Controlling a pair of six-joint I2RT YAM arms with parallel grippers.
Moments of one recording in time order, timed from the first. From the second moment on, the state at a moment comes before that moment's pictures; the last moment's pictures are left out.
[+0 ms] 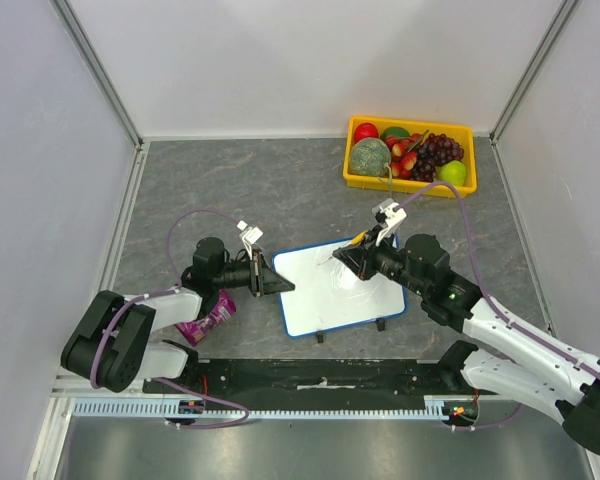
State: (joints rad) left arm -0.38 1.32 0.30 0.67 0.94 -0.56; right arm 0.76 0.88 0.61 0.09 -0.10 0.36
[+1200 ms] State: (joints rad) left arm -0.38 1.32 0.30 0.66 0.94 -0.56; right arm 0.79 0.88 0.61 0.08 -0.06 0.33
